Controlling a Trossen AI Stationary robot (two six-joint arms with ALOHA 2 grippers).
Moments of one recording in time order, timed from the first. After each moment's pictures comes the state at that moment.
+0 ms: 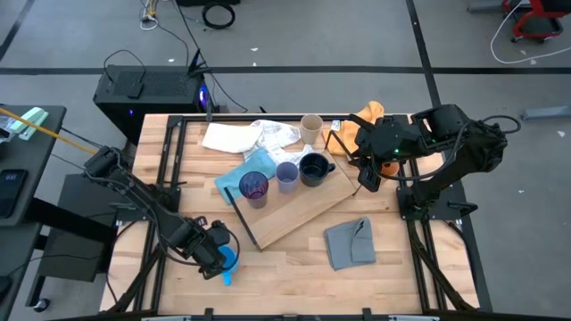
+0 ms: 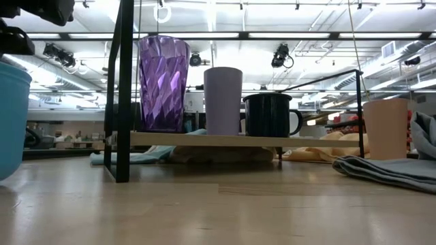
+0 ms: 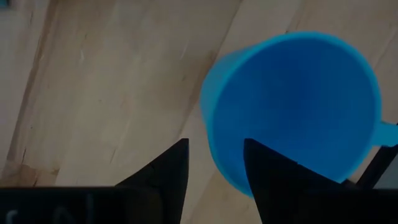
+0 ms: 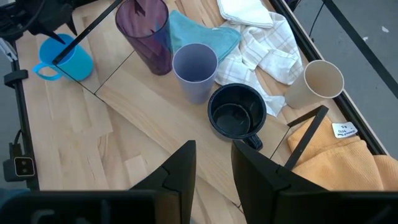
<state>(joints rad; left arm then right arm) -0.70 1.49 1.04 -0.94 -0.08 -1.11 0.18 1.42 1.99 -1.55 0.29 0.49</state>
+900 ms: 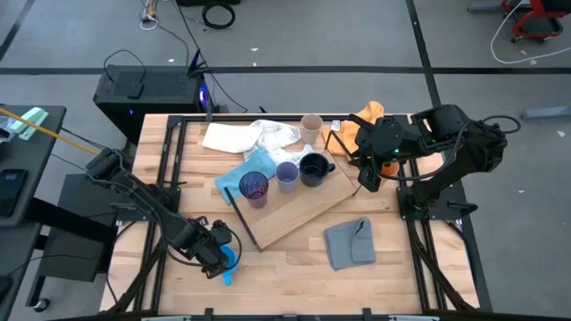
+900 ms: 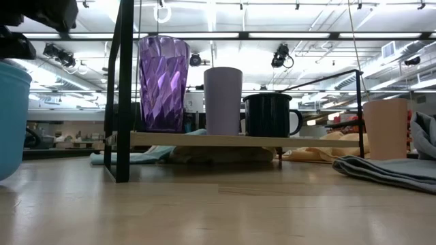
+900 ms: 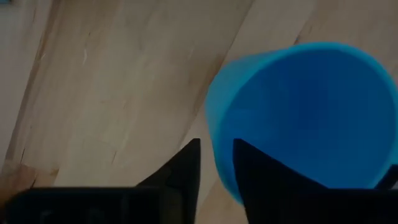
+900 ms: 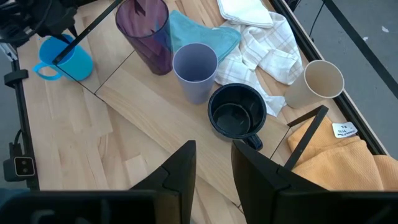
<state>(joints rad) -0.69 1.52 1.04 -0.93 -0.08 -1.13 0.18 1.42 1.99 -1.55 0.29 0.49</state>
